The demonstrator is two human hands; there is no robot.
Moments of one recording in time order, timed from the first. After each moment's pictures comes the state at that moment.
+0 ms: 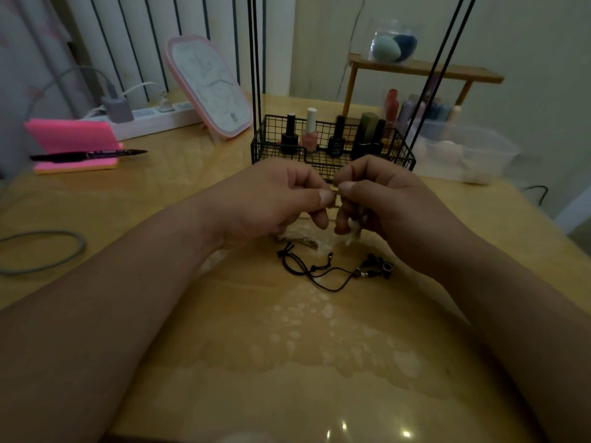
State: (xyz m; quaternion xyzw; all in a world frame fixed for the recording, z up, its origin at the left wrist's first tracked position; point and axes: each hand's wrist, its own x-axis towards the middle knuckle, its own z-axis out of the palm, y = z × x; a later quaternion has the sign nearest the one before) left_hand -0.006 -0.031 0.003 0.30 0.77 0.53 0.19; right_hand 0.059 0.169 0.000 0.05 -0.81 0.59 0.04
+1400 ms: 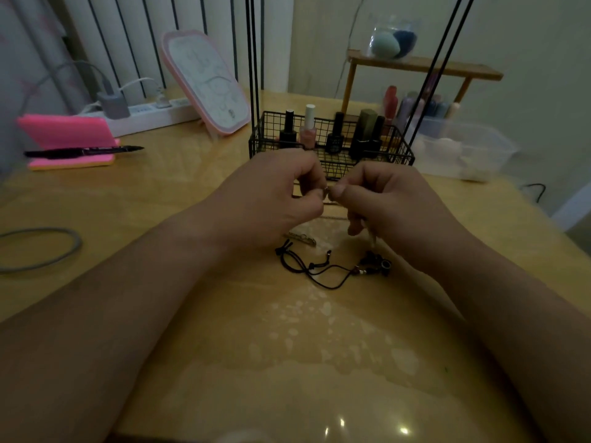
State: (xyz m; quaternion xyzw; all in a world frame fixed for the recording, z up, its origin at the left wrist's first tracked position) left_hand -0.004 -0.025 -0.006 0.41 0.83 0.35 -0.11; right_hand 0.061 0.170 -0.002 0.05 -0.87 0.47 0.10
